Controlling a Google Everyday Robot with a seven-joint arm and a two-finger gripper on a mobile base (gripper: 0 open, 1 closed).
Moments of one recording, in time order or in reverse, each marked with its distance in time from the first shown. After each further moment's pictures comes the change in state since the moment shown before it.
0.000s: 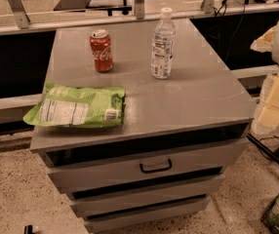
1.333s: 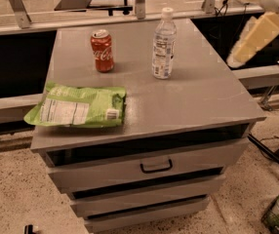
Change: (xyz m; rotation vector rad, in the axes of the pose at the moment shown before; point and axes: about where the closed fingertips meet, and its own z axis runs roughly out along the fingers) arm -0.049 -0.134 0.002 0.124 -0.332 -0.022
